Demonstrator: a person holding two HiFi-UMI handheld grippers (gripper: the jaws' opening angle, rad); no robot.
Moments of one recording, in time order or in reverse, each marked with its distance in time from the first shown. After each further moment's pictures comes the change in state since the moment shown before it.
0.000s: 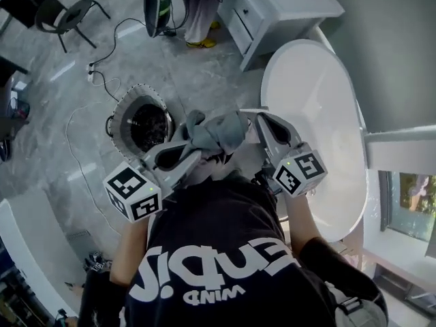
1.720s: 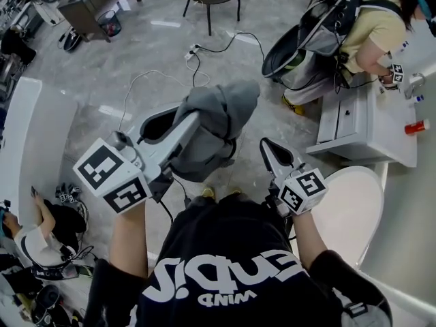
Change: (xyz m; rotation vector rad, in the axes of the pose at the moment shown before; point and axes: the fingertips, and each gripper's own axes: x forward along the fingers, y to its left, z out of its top) left arm -0.201 0.117 0.193 0.075 -0.477 0.692; right arm 0.231 0.140 0.011 -0.144 0.197 0.699
